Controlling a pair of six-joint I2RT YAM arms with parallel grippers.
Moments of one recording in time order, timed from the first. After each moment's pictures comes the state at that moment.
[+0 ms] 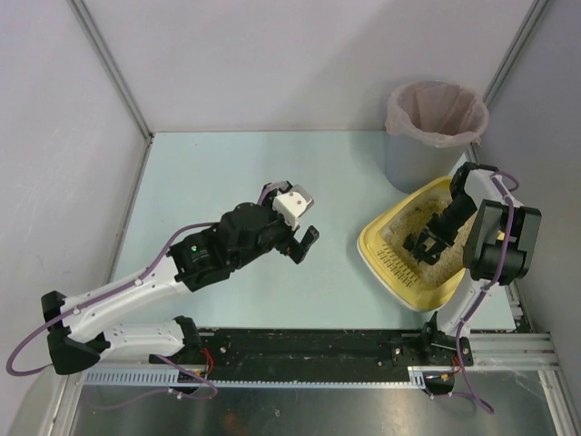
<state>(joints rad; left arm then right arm) -1.08 1.08 1.11 -0.35 -0.26 0.04 -0.24 1.85 1.34 -1.48 -0.36 0.40</state>
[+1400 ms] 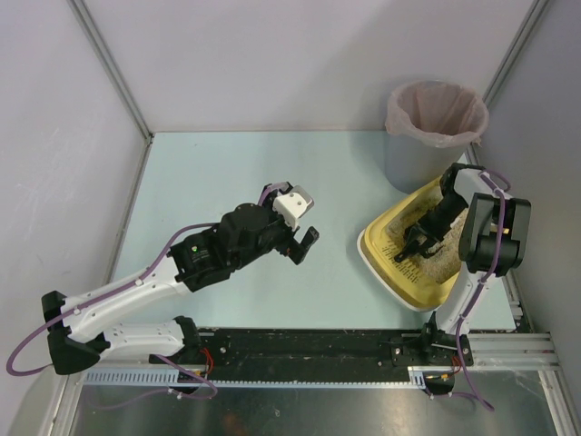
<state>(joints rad) -1.08 1.08 1.10 -0.35 -0.26 0.04 -0.19 1.93 1.36 -1.31 -0.32 0.55</state>
